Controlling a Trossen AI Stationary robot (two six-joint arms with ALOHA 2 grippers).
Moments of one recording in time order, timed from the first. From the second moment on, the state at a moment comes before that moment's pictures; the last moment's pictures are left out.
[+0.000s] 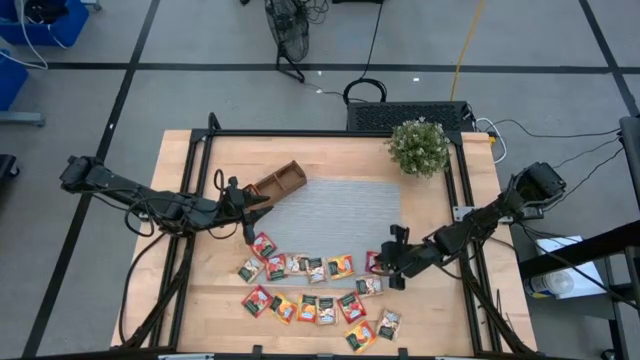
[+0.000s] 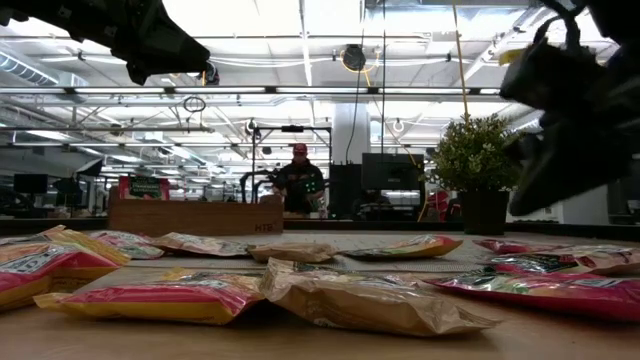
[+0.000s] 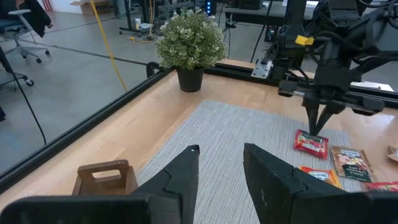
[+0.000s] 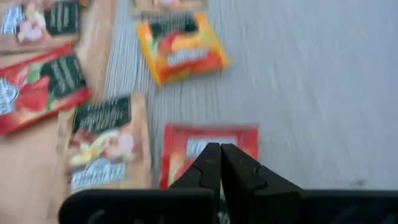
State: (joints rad) left arm -0.29 0.84 0.47 0.11 -0.63 -0.22; right arm 0.52 1.39 0.47 0.09 0.39 0.46
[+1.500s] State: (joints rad) left arm -0.30 0.84 0.47 0.11 -0.63 -0.22; right arm 0.64 1.87 1.16 -0.34 0.12 0.10
